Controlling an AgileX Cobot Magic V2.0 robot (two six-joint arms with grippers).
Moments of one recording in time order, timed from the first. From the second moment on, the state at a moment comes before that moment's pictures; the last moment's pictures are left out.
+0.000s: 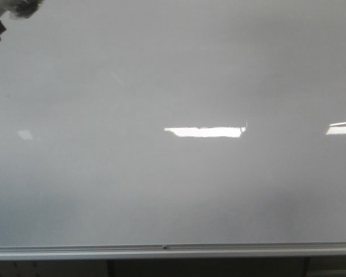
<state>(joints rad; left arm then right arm) -0.38 1.18 -1.08 -0.34 1.05 0.77 0.20 1.03 -1.05 0.40 1.01 -0.64</state>
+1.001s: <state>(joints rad) -0.82 1.50 -1.35 -0.23 1.07 0.78 0.41 1.24 -1.15 0.66 1.09 -1.13</state>
